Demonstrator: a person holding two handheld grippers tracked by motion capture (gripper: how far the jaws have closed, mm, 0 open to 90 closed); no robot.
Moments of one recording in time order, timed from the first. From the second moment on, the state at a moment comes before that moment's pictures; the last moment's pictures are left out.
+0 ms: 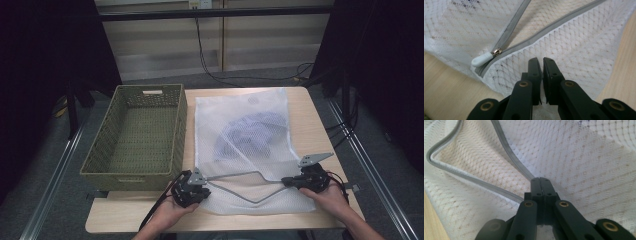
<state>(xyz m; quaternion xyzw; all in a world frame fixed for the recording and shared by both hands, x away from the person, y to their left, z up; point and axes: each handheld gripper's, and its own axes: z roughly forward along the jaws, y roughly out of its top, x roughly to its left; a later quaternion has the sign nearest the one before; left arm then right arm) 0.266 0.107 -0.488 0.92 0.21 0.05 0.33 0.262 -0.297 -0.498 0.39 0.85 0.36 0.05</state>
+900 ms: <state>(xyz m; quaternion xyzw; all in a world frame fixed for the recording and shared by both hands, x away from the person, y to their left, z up) 0.250 0.151 -0.486 0.92 0.24 0.04 0.32 0.252 -0.320 -0.495 0.42 0.84 0.34 0.07</state>
